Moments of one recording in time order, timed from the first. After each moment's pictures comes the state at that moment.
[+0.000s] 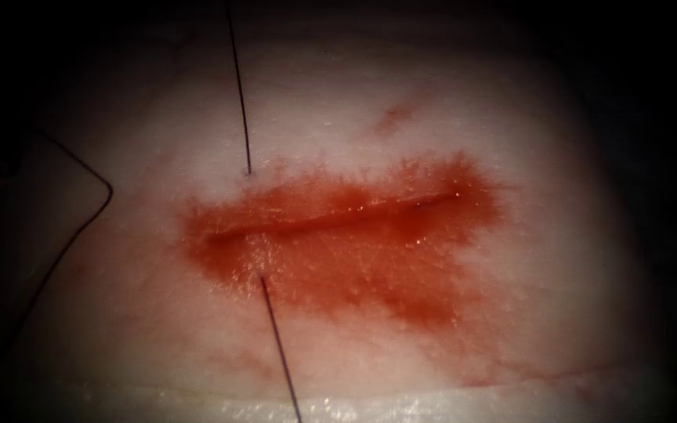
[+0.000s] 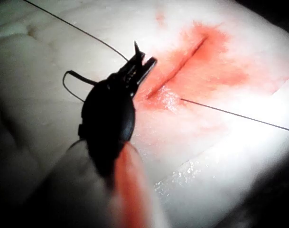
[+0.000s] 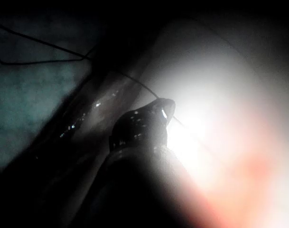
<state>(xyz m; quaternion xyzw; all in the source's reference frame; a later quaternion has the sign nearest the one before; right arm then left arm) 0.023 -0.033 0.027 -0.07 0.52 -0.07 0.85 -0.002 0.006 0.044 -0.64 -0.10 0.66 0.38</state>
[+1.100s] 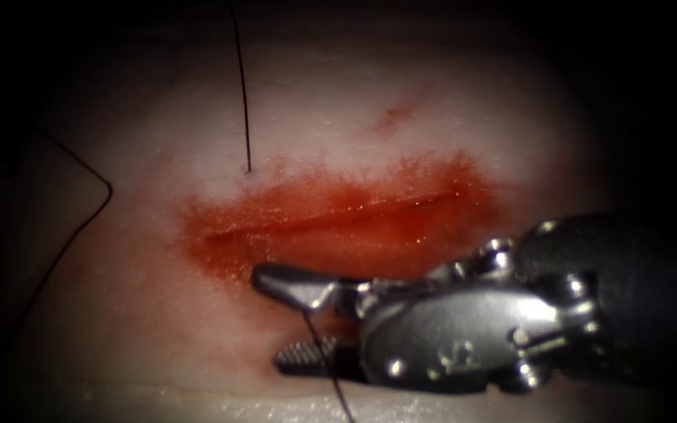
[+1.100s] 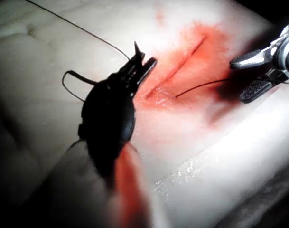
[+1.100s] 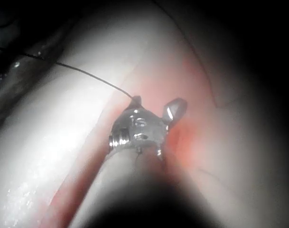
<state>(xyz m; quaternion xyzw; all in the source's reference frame) 0.027 -0.019 0.037 -0.12 0.52 -0.06 0.85 -0.002 0.006 0.044 -0.64 -0.10 0.66 0.38</state>
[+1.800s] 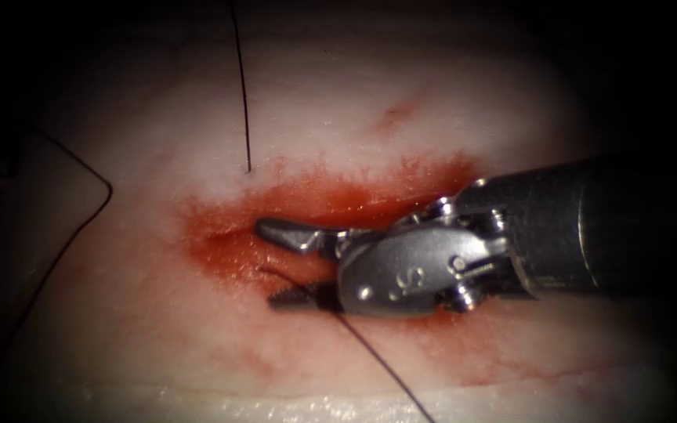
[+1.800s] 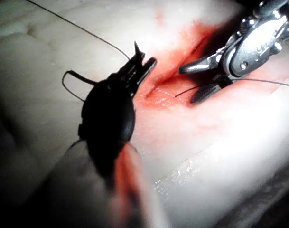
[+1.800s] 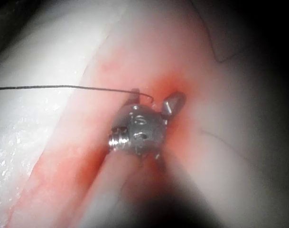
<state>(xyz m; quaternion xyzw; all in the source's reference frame) 0.027 -0.018 0.046 -0.10 0.51 -0.04 0.85 -0.002 0.006 0.044 -0.64 -0.10 0.66 0.38</state>
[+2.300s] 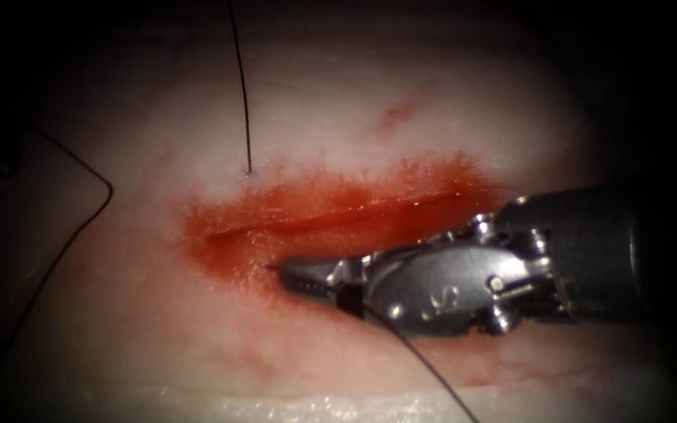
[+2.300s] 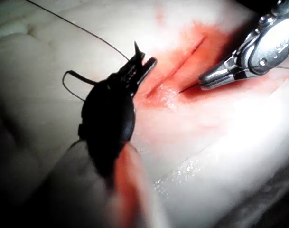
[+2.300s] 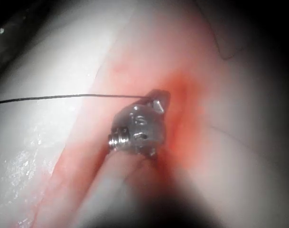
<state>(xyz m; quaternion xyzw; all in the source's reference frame) 0.024 -0.019 0.043 -0.06 0.49 -0.05 0.87 -0.002 0.006 0.044 -0.64 -0.10 0.66 0.38</state>
